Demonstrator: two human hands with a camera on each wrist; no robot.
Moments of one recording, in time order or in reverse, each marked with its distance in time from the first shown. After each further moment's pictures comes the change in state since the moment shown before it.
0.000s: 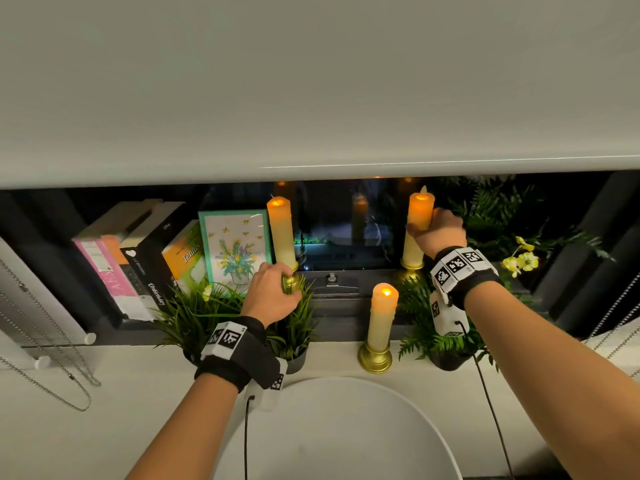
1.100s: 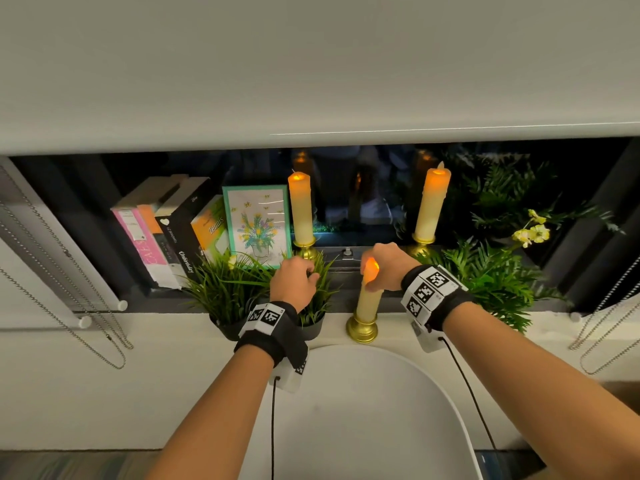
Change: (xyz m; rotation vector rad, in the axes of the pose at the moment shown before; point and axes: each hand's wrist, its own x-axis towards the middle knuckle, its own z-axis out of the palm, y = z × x) left_hand -0.032 -0.006 0.019 0.090 0.070 0.036; right_hand -0.107 -0.026 0.055 -0.420 -0.565 -0.468
